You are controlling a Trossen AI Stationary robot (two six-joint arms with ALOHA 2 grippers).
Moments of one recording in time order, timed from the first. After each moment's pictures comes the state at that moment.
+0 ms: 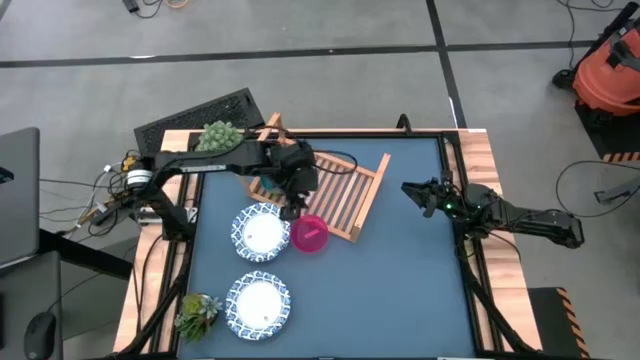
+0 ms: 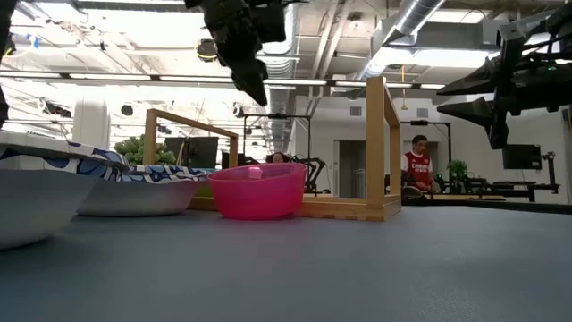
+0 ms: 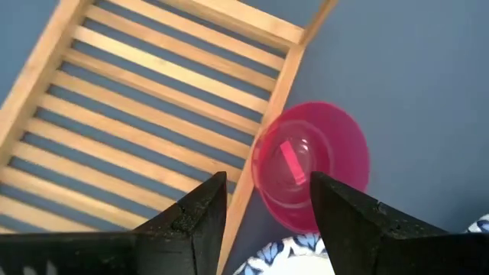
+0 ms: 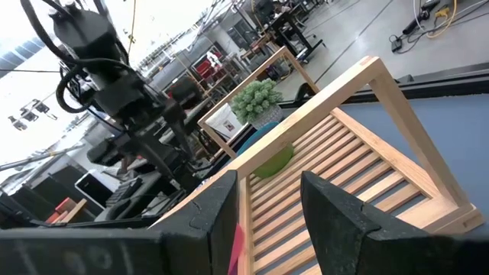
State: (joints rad) left arm 0.23 1.66 1.46 -0.82 0.20 0.18; right arm -0.17 0.04 0.02 0.01 0.27 0.70
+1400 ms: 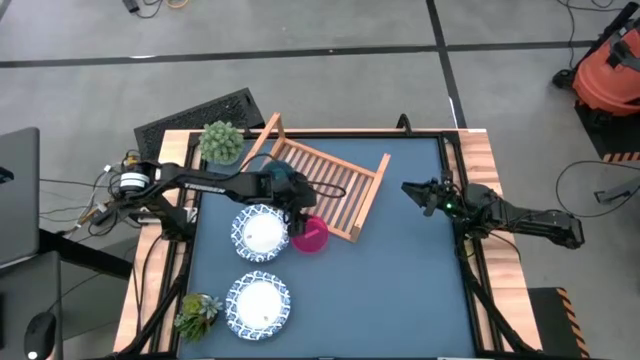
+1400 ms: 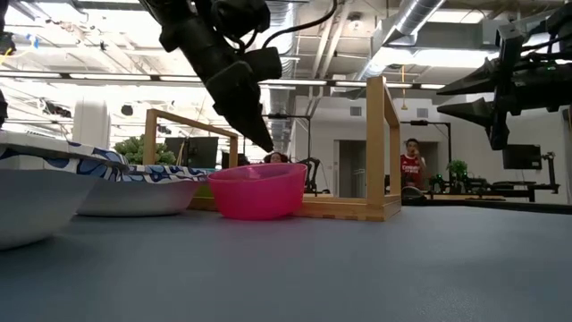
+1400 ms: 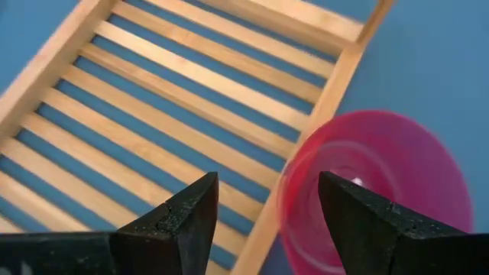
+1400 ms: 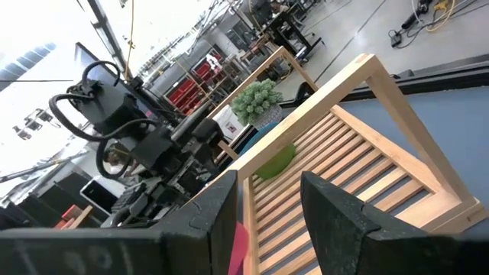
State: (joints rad) left arm 0.12 1.62 1.04 -0.26 -0.02 0.06; right arm -0.18 0.04 0.02 0.01 0.26 0.74
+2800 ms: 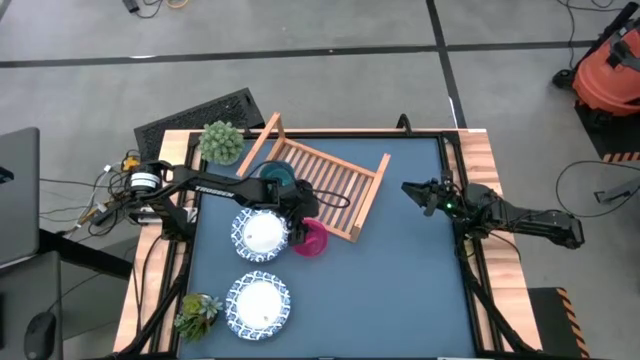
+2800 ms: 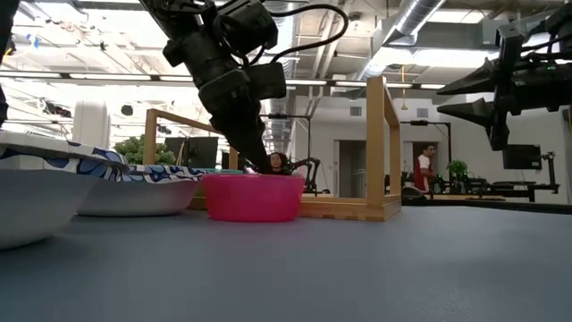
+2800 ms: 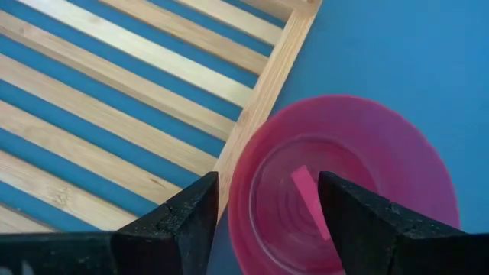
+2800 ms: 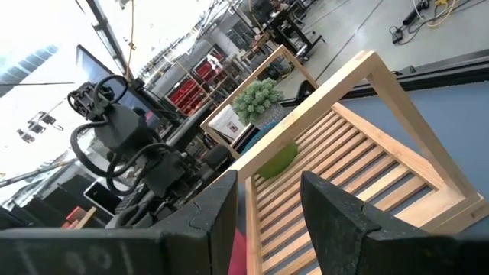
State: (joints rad) left arm 0.10 1.70 1.04 -0.25 0.11 0.00; right arm -0.18 0.04 0.02 0.01 0.26 0.76
